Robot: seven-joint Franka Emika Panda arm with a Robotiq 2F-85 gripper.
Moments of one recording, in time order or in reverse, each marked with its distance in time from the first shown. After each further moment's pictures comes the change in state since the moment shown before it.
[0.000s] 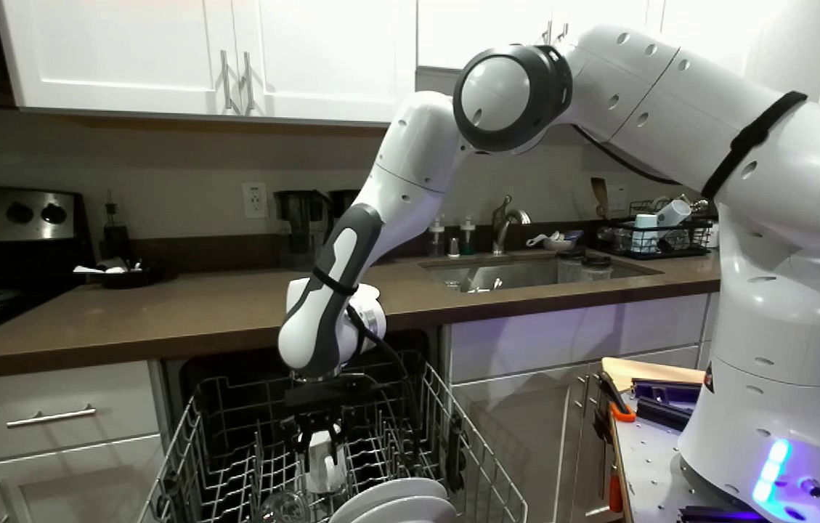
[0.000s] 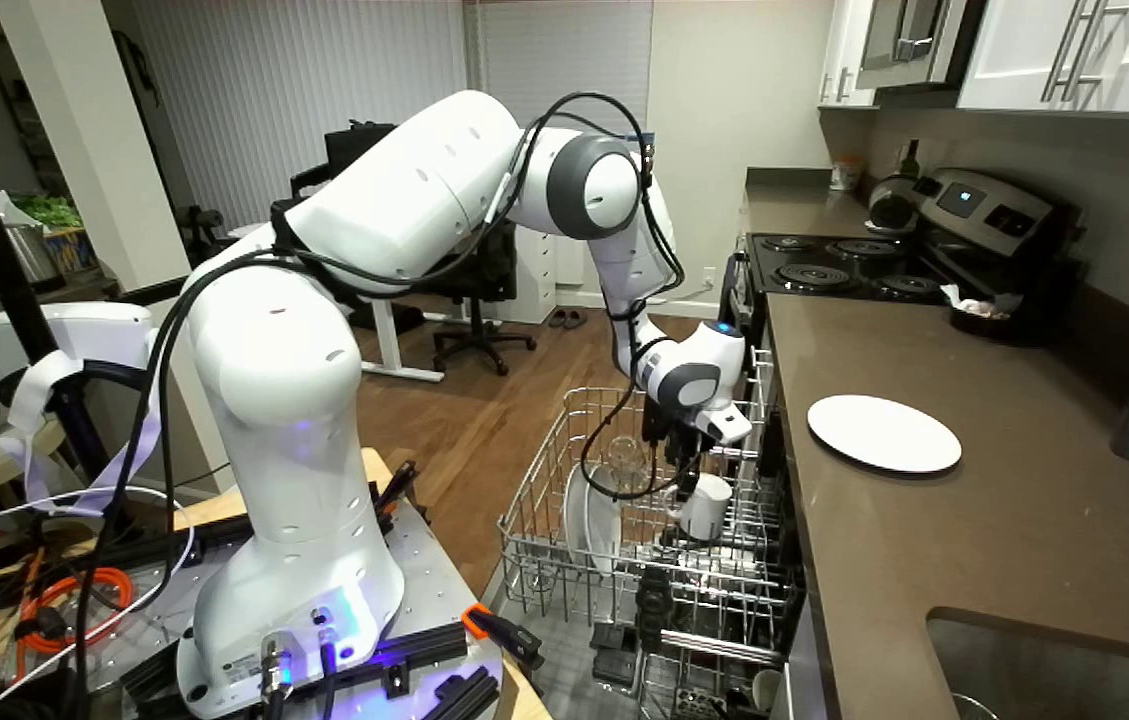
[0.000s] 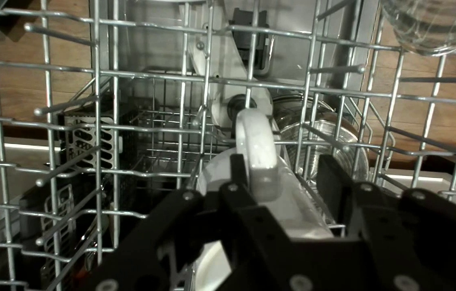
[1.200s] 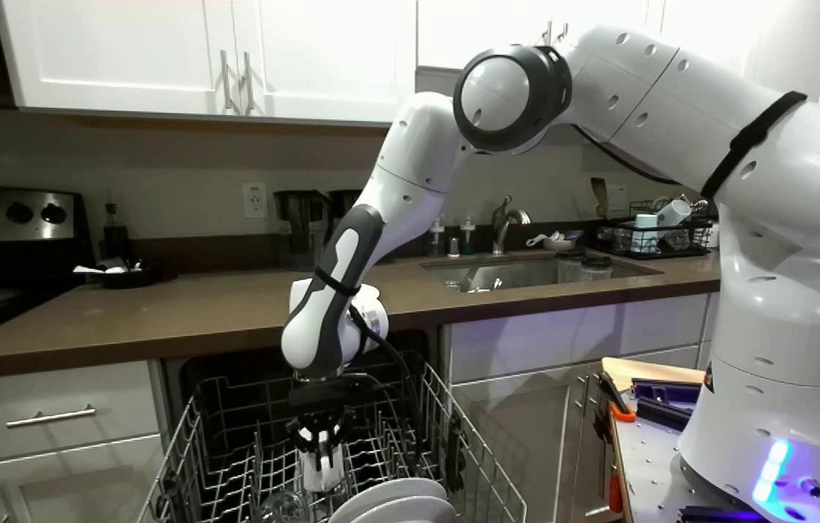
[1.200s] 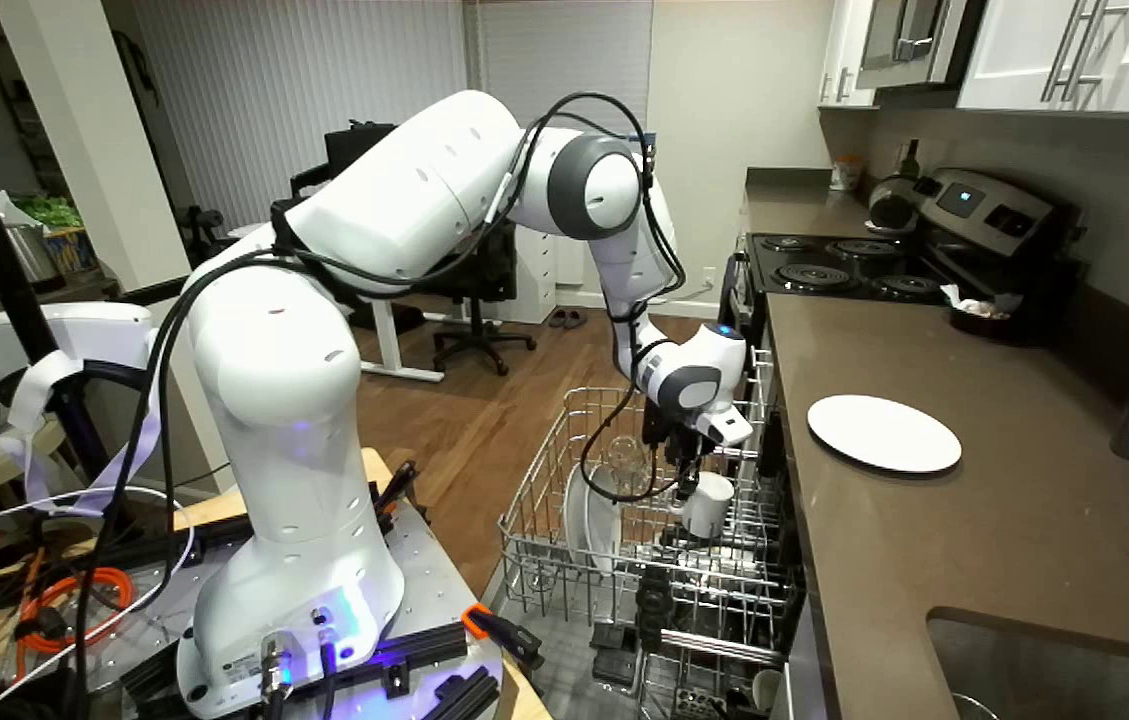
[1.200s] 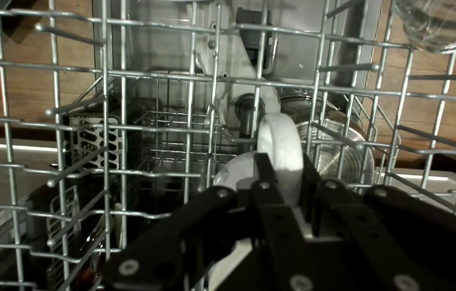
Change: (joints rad) arm -0.007 0.000 0.000 -0.009 0.000 0.005 0.000
